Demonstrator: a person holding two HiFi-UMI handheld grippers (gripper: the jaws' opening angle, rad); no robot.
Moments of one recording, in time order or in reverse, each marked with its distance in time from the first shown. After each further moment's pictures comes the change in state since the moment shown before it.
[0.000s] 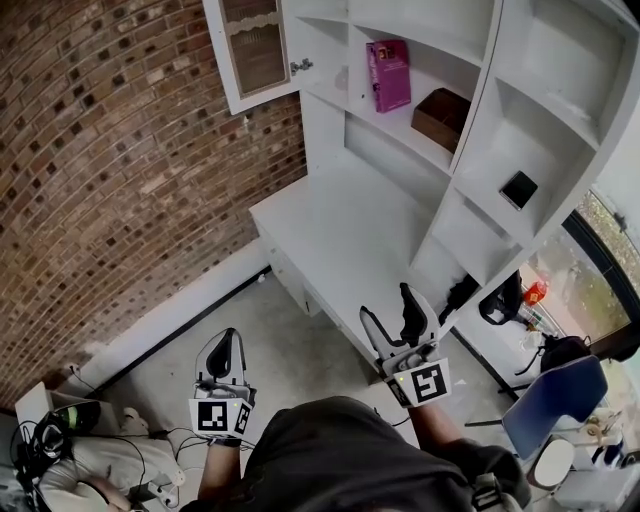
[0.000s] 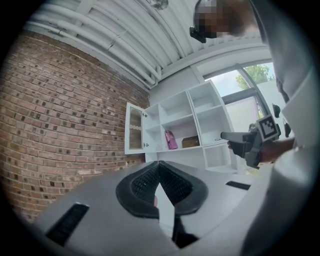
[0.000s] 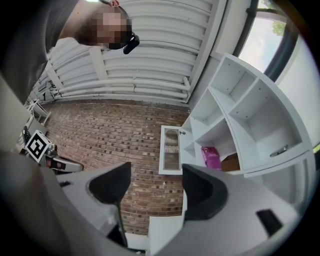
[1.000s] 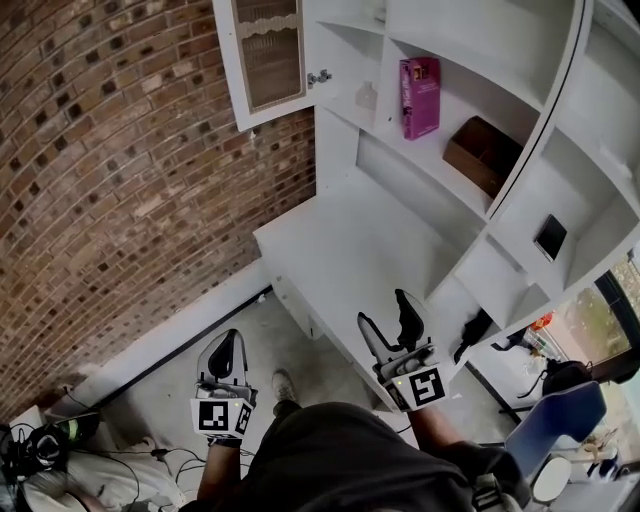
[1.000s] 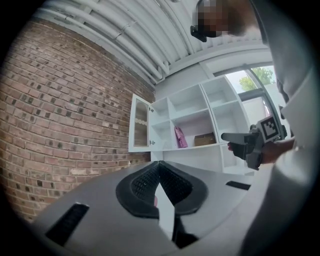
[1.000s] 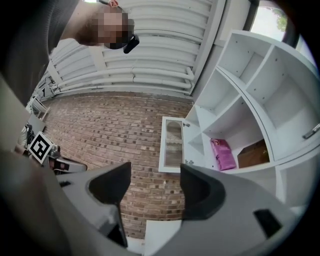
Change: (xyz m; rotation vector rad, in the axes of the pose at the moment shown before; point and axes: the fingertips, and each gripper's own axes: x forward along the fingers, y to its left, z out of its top) left arm 0.122 0.093 -0.031 -0.039 -0.001 -0.008; right arm 0.144 -0.014 -0.048 -0.028 0.016 0.028
